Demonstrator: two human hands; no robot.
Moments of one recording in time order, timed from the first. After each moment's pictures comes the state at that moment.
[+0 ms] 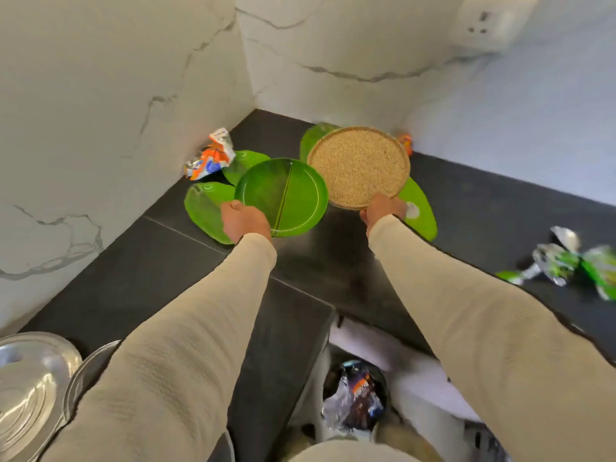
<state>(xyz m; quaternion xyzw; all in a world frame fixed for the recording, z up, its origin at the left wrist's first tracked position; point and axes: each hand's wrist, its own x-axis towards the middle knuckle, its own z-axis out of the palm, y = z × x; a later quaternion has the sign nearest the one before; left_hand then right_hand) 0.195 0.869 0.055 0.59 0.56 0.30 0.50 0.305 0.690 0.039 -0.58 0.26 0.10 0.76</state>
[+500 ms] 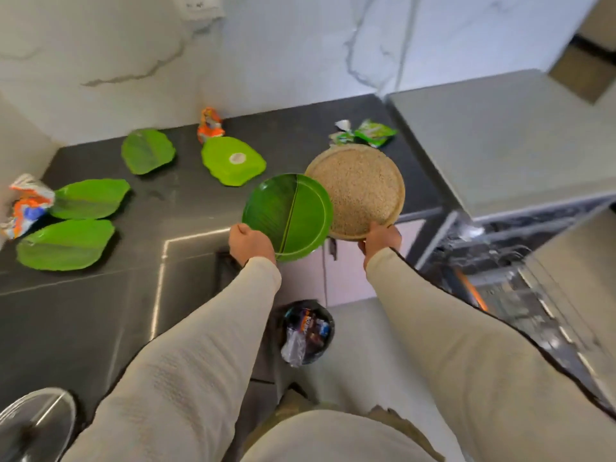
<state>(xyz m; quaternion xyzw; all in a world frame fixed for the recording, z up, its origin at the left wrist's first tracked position) 0.050 0.596 0.004 0.74 0.31 0.15 0.58 0.012 0.402 -0.007 -0.50 0.47 -0.13 0.71</state>
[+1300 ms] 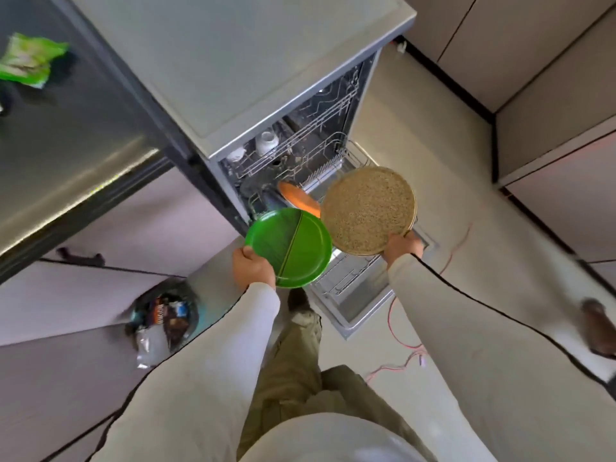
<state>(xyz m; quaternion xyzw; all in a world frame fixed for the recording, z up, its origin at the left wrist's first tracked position) -0.155 0.189 -0.168 0.87 0.16 -0.17 0.42 -0.305 -0.022 -0.185 -0.40 0.74 -0.17 0.51</state>
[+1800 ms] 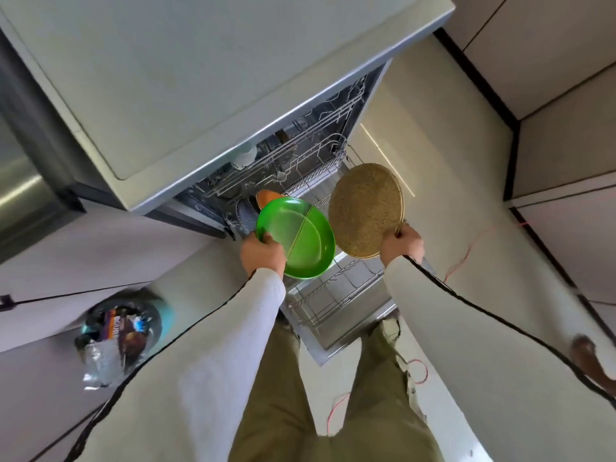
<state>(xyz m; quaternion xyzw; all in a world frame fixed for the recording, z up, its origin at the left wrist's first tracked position) -0.089 0.015 -0.228 0.88 0.14 -0.26 0.37 -0.230 -0.169 -0.235 -0.62 0.70 0.00 0.34</state>
